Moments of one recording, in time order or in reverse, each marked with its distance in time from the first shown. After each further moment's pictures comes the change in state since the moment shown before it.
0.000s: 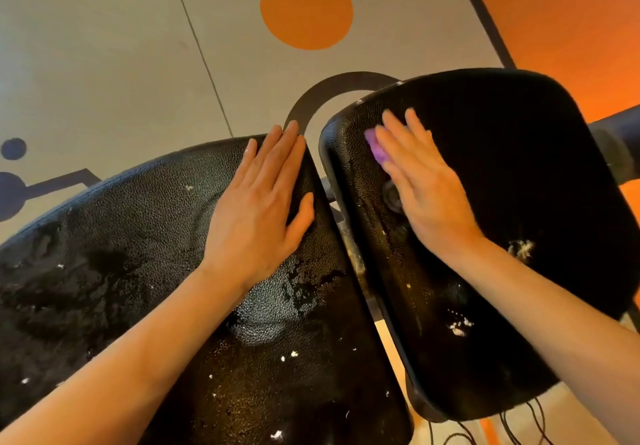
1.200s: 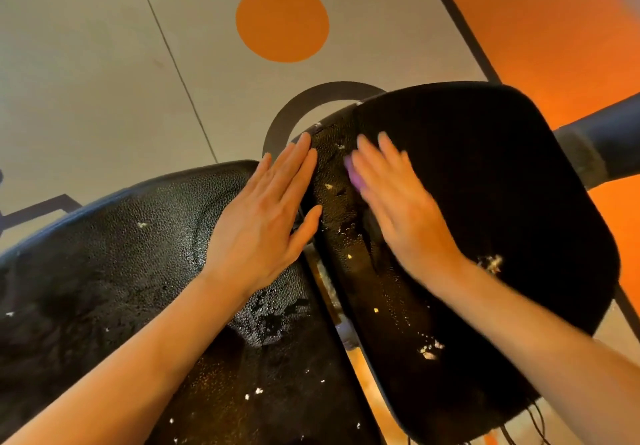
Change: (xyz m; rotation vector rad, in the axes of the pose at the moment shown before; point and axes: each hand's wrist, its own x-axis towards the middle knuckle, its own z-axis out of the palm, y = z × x) left_hand 0.035 0.024 0.019 -0.003 -0.061 0.140; right_hand -0.006 0.014 -0.010 -0.066 -0.017 -0.017
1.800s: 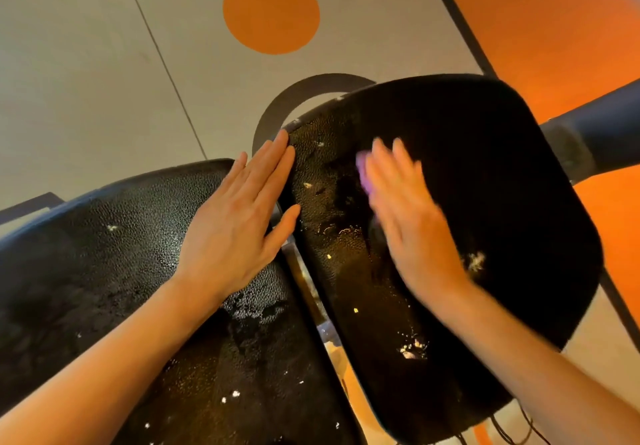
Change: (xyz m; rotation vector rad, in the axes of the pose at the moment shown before) left_hand 0.002 0.002 -0.003 0.020 -0.048 -0.022; right_hand -0.030 0.015 -0.009 0.023 0.046 0.079
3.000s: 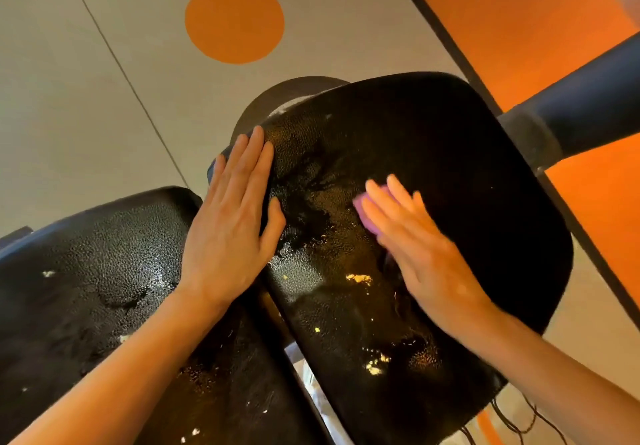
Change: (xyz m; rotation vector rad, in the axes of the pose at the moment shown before) left_hand 0.039 0.036 0.018 -0.102 0.090 -0.070; right_hand -0.037 0.044 -0.030 0.030 -0.085 -0.052
